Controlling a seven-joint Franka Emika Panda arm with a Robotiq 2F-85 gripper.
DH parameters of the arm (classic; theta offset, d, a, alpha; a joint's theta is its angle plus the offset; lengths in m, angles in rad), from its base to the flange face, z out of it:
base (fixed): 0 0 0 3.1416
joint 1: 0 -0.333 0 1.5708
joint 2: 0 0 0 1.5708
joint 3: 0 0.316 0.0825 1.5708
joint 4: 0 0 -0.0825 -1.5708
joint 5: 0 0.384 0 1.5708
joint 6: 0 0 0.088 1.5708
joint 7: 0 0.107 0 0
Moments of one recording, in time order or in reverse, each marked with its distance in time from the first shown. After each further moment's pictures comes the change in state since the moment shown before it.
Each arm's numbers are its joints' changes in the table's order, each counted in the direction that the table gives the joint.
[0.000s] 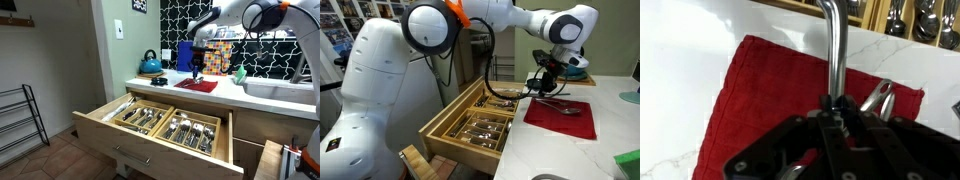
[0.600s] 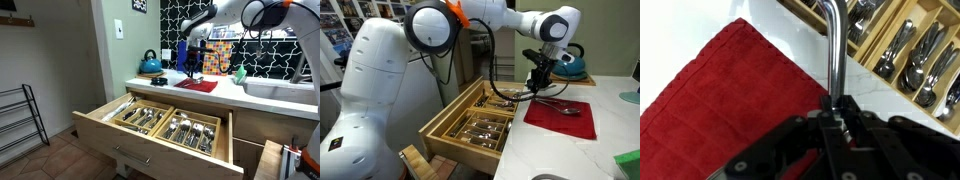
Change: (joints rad) arm -0.035 -0.009 0.059 0.002 -0.061 -0.002 -0.302
